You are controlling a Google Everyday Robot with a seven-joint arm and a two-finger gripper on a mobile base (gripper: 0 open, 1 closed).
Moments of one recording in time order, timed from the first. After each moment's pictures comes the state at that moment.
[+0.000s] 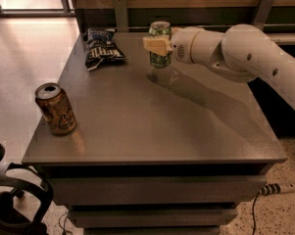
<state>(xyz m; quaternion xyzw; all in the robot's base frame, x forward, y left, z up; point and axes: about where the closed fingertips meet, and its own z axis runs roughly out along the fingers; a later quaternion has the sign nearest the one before) 0.716 -0.035 0.927 -0.30 0.70 0.25 0.59</state>
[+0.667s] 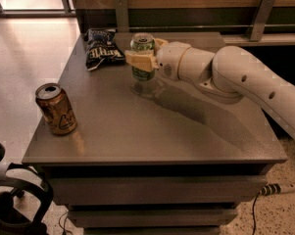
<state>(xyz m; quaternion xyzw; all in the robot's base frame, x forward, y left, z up) 0.660 0.010 0.926 -0.34 0.65 0.28 0.62</state>
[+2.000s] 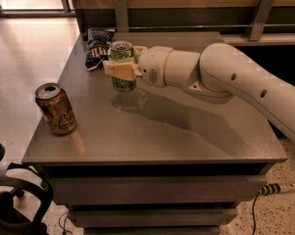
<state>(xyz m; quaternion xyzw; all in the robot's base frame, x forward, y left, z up) 0.606 0.066 0.929 -0.38 0.64 0.35 0.57</state>
